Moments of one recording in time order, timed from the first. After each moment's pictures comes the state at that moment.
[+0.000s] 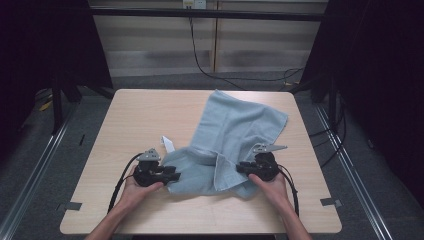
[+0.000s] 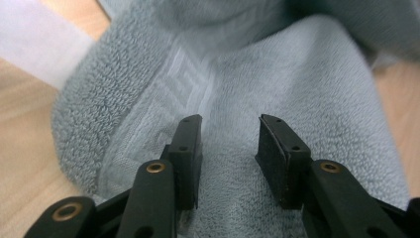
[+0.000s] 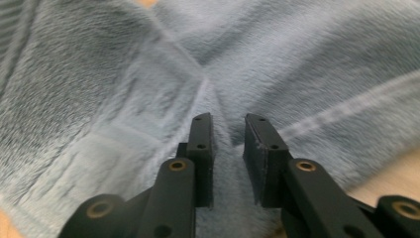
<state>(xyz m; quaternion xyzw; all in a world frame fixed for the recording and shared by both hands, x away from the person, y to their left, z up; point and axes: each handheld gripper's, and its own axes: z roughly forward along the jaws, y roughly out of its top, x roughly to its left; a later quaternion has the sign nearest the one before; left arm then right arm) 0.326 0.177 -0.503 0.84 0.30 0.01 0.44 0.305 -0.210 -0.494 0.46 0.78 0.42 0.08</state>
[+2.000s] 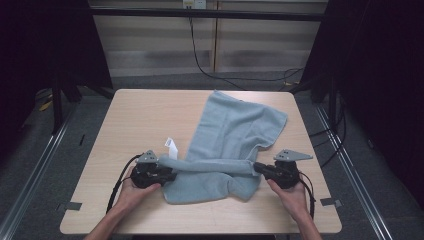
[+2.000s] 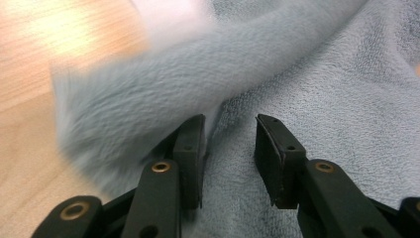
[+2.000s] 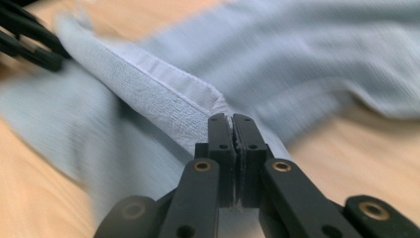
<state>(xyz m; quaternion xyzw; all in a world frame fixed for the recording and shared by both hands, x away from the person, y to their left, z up) 0.323 0.186 -0.505 0.85 0.31 0.03 0.43 0.262 -0.250 -0.470 0.45 0.76 0.43 0.15</state>
